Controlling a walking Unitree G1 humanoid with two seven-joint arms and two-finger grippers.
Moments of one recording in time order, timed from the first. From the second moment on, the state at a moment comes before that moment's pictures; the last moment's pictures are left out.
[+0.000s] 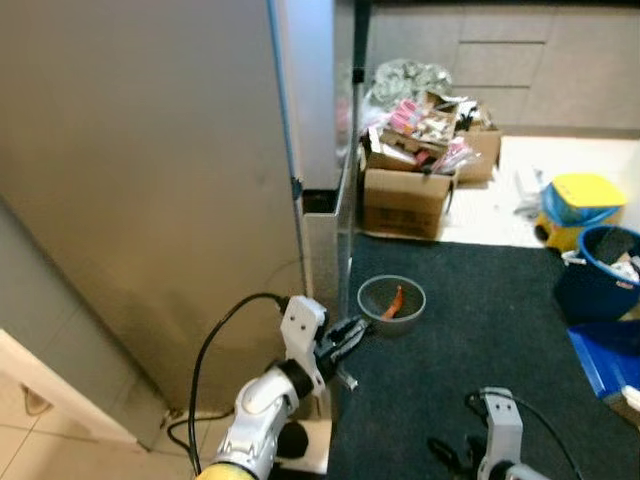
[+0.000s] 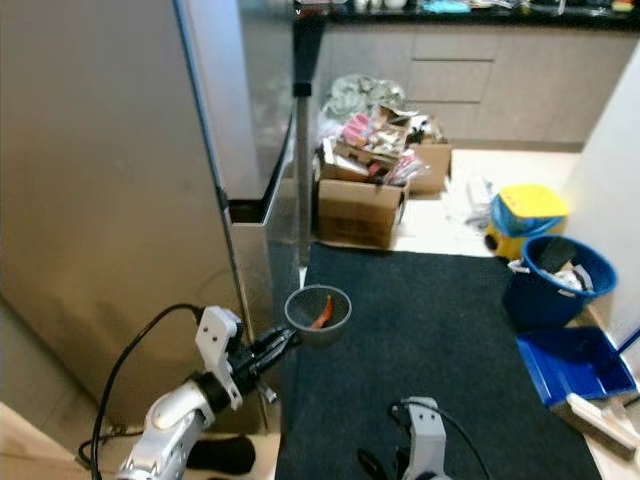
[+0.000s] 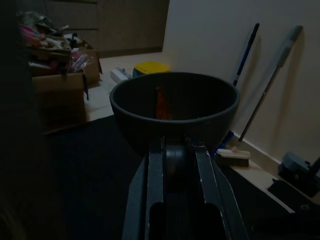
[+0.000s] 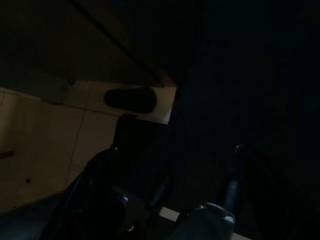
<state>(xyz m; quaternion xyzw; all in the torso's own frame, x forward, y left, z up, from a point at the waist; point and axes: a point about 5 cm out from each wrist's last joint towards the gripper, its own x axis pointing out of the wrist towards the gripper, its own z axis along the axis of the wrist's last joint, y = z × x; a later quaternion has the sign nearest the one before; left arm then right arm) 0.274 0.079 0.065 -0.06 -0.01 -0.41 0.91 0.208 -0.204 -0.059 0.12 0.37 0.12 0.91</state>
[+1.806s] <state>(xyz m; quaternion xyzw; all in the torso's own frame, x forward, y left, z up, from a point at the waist) 0.272 0.079 0.063 -0.07 0.00 -0.43 0.90 0.208 -0.211 -0.058 0.11 0.38 0.13 0.91</state>
